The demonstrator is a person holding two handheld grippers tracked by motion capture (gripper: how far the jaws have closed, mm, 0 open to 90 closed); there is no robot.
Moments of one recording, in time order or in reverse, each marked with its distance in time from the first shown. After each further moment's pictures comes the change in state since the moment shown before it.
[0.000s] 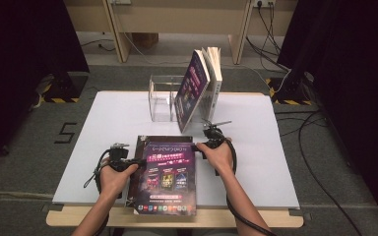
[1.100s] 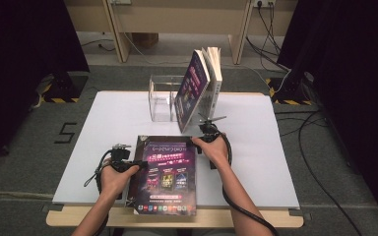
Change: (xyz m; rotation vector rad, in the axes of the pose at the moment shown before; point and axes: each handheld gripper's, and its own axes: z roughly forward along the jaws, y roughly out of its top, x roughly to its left) left arm -0.002 -0.002 0.001 0.032 -0.014 0.014; right arm -0.004 0.018 0.022 0.011 0.057 0.022
